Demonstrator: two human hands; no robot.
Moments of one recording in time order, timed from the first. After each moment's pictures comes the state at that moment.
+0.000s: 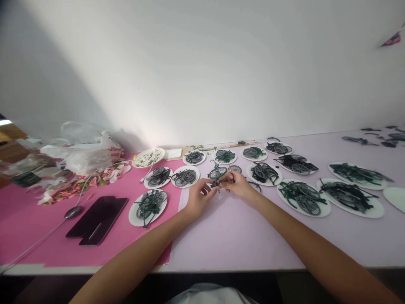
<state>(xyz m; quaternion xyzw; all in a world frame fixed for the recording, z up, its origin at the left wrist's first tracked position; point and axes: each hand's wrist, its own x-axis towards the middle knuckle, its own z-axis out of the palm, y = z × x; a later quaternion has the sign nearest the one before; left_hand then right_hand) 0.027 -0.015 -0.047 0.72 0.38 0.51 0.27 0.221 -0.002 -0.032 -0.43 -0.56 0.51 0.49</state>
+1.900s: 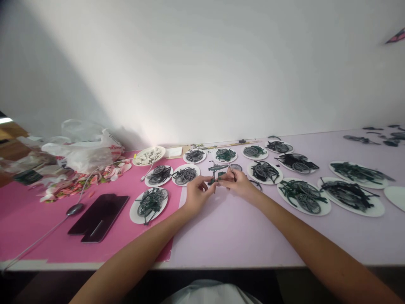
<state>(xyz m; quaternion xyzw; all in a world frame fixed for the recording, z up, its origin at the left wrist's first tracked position) 0.027 -0.017 -0.037 0.69 0.41 0.54 0.26 0.221 -0.006 -0.029 -0.41 -0.57 0.51 0.50</state>
